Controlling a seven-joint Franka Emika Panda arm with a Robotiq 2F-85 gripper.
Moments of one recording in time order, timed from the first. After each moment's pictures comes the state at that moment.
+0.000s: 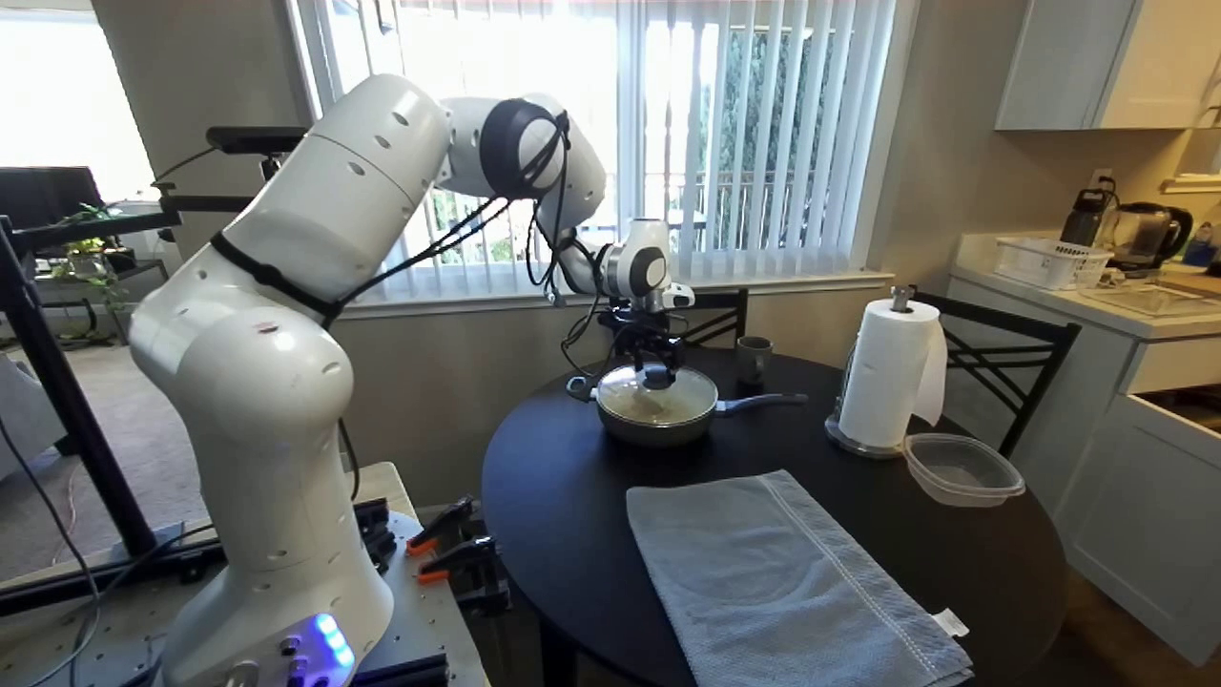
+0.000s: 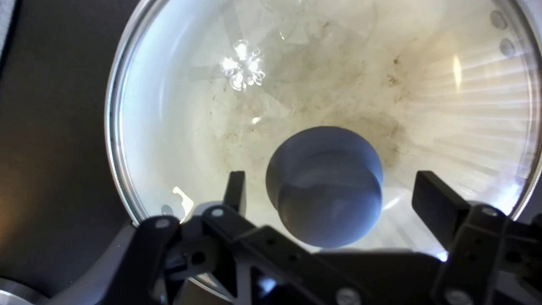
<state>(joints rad) 0.33 0.81 0.05 -1.56 -0.15 2.44 0.29</state>
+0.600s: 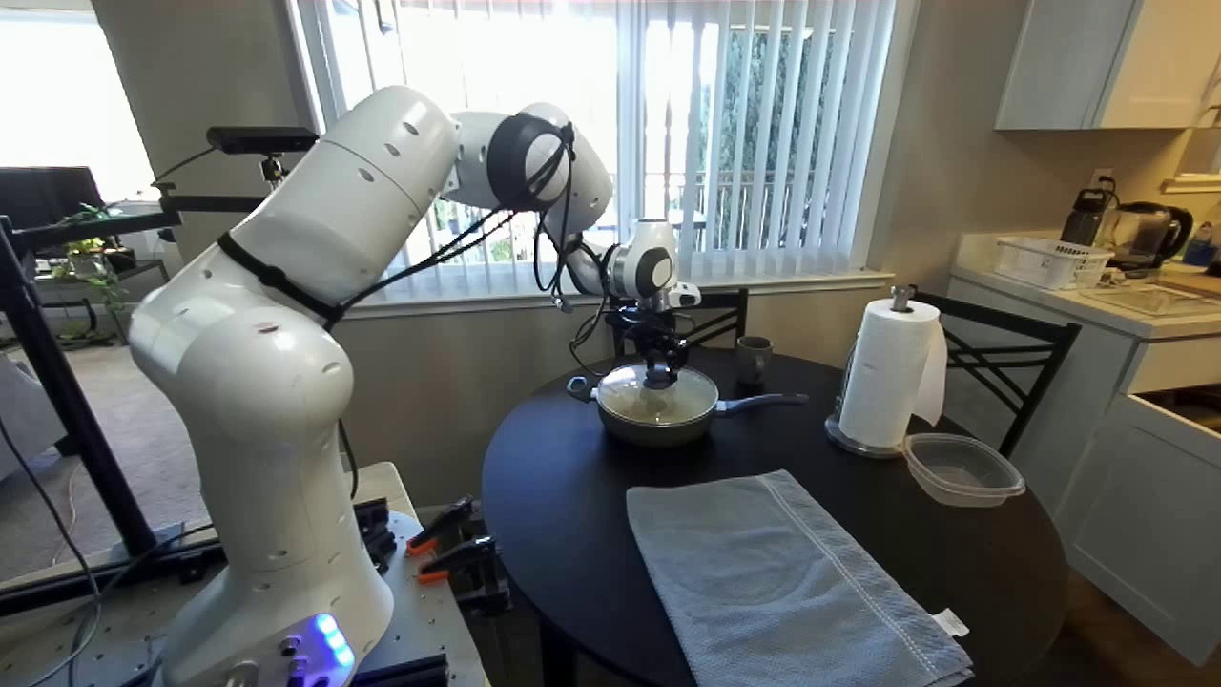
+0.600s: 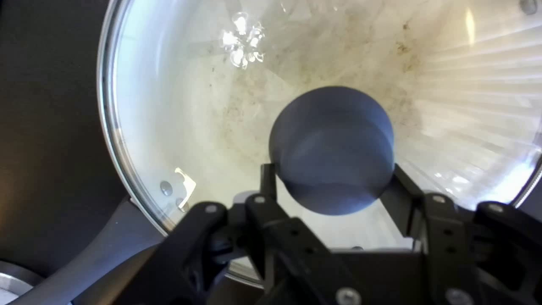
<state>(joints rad) 0.33 0.85 0.05 -1.48 -0.15 2.44 0.29</state>
